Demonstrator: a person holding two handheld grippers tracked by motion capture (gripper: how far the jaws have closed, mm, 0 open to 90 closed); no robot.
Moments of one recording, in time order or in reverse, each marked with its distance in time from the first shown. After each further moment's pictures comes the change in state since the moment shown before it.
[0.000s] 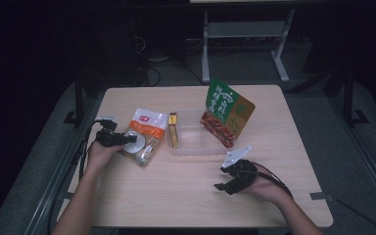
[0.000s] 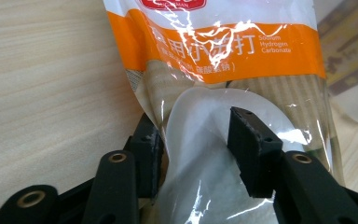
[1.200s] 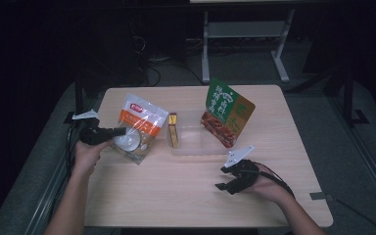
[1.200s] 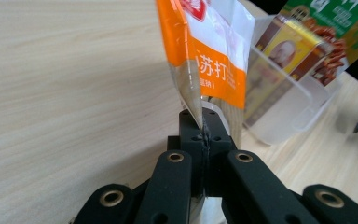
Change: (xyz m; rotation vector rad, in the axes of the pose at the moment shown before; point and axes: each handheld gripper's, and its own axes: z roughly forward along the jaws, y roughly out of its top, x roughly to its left) left arm -0.013 0.003 -0.066 -0.218 -0.127 0.032; right arm -0.003 -0.004 -0.004 -0.021 0.024 0.000
